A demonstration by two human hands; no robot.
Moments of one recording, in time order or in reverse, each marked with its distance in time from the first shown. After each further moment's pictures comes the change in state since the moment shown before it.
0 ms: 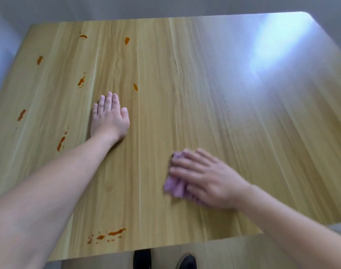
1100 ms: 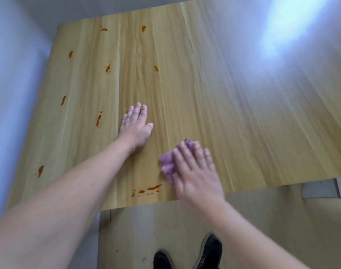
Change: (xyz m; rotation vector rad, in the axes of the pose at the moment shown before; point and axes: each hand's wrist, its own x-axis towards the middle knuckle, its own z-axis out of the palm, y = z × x) left_hand -0.099 -0.037 -0.012 -0.097 -0.266 0.161; right_hand 0.031 -0.172 0.049 0.070 0.253 0.604
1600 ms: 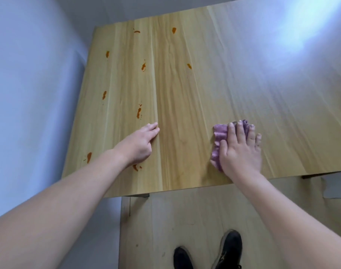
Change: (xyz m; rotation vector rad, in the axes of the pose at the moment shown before) left_hand -0.084 -0.097 -0.041 -0.048 -0.128 0.222; right_hand 0.035 -0.008 -0.001 -0.086 -0.046 0.446
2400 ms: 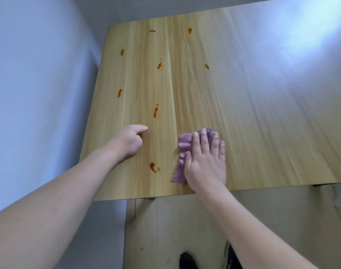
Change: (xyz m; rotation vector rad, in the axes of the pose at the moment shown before) left_hand -0.016 -0.055 -0.028 -0.272 0.175 -0.246; right_hand -0.046 -0.126 0.028 0.070 0.052 -0.198
